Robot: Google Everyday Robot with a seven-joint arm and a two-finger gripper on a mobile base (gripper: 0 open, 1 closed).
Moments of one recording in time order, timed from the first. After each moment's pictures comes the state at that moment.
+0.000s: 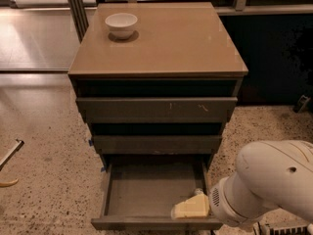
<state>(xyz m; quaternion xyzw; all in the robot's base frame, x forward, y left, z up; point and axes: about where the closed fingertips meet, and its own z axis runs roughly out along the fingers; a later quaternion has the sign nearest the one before) 0.295 -0.134 0.675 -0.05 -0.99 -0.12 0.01</state>
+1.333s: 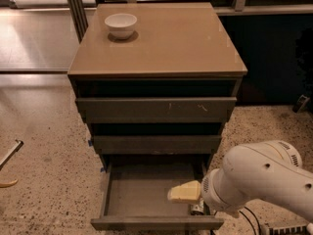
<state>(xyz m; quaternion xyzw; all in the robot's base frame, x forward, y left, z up) 0.344 -0.126 0.637 -0.09 -0.99 -0.12 -0.03</state>
